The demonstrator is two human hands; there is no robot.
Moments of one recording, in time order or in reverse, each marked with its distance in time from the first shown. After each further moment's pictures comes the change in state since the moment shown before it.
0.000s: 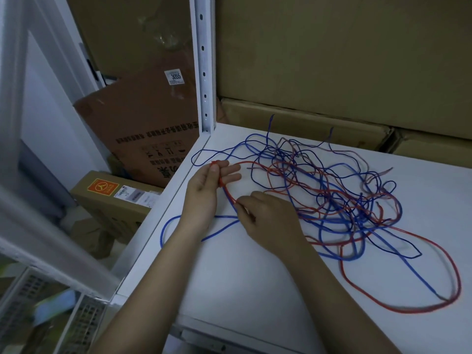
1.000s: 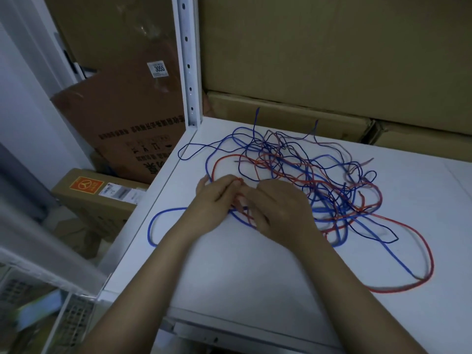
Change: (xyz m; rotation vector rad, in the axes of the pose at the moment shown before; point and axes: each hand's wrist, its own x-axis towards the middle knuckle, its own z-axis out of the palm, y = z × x) left_hand -0.016 -0.006 0.008 0.646 -0.396 0.152; right_hand -0.009 0.016 -0.038 -0.169 0.308 -0.394
